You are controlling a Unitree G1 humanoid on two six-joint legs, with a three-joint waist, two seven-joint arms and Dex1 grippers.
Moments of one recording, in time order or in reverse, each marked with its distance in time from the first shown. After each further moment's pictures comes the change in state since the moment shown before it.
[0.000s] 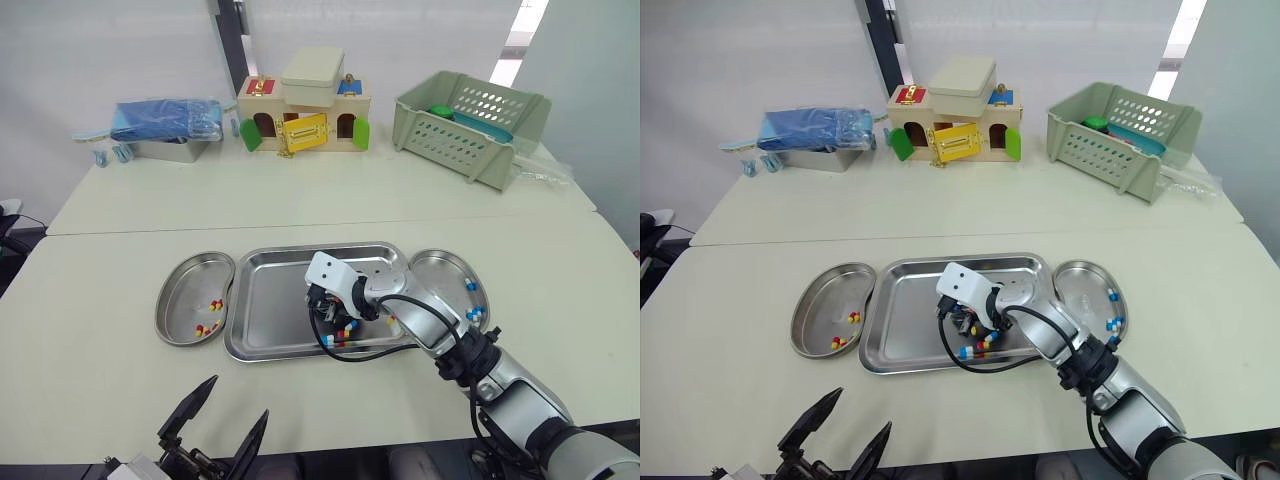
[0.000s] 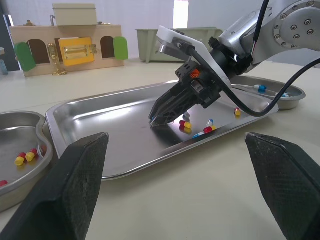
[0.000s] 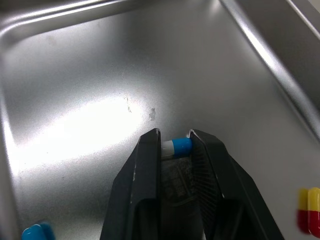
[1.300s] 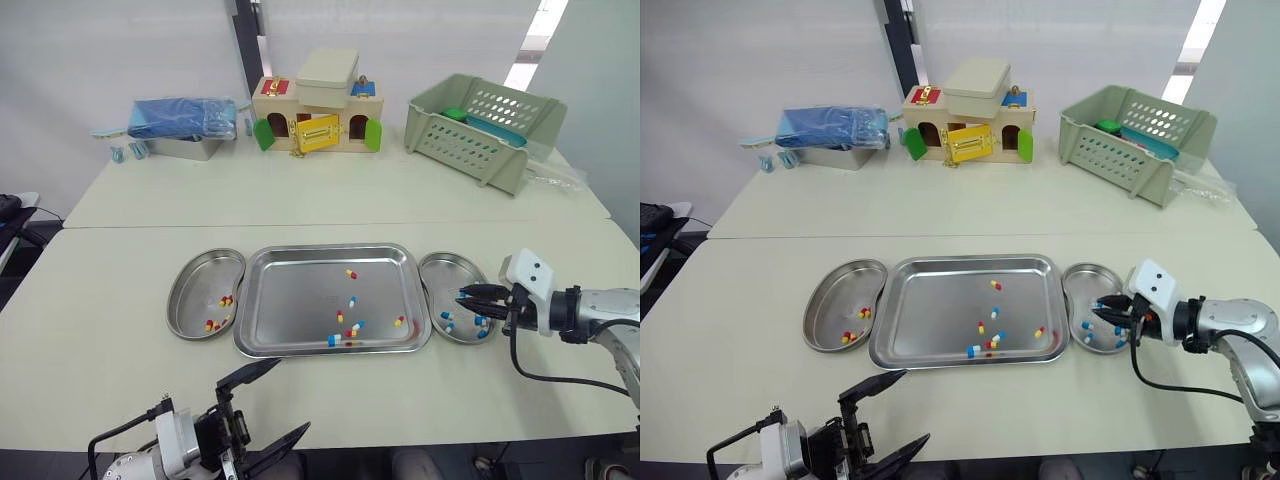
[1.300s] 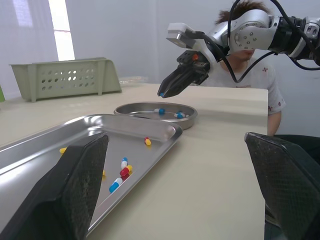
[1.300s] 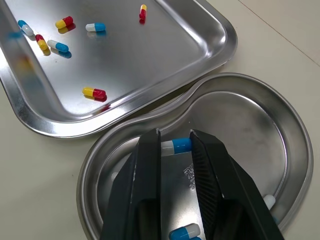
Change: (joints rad) left arm -0.307 0.231 -0.134 0.048 -0.148 0.117 -0.332; right arm 0.598 -0.653 -0.716 -0.314 0.313 -0.305 0.326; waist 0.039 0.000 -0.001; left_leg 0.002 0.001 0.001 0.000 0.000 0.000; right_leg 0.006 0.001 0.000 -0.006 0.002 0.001
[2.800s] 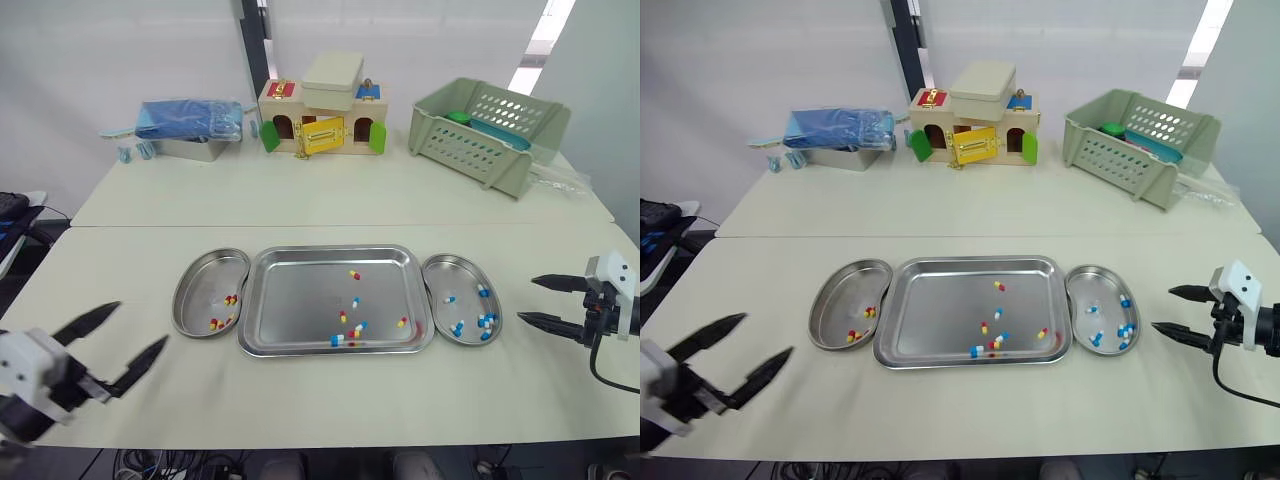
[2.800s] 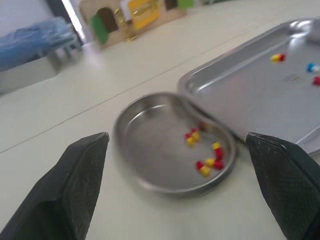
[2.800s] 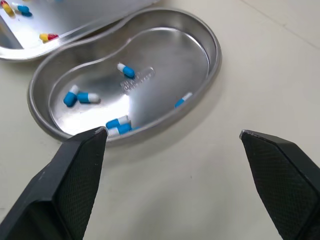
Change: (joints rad) left arm 0.104 0.352 0.741 0.051 -0.066 0.562 0.309; right arm -0.043 -0.148 -0.118 0.659 0.034 -0.414 0.318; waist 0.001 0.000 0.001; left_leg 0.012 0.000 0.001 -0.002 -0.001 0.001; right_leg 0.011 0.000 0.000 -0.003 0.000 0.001
